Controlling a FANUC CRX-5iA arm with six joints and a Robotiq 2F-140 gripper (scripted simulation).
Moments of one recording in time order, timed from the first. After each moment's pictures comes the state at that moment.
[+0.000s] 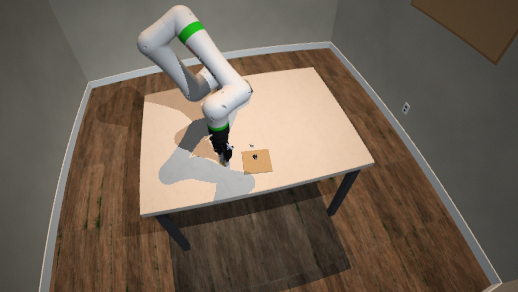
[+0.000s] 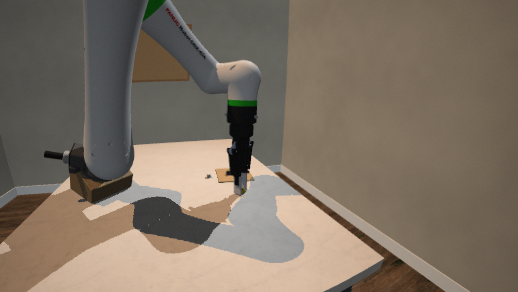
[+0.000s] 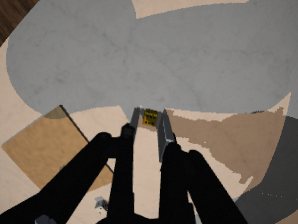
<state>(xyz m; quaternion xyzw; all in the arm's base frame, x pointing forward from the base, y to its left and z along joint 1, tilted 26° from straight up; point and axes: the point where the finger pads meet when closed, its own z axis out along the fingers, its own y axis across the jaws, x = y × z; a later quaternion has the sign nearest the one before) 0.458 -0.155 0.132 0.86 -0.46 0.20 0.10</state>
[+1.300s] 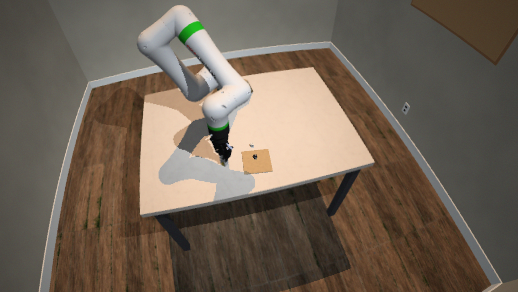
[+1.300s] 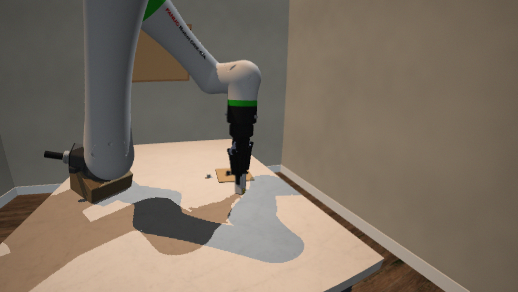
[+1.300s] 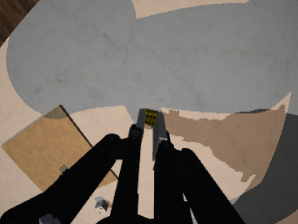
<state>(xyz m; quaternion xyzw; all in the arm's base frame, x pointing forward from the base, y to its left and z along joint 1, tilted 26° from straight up) 0.459 -0.155 0.132 0.86 -0.46 0.20 0.10</state>
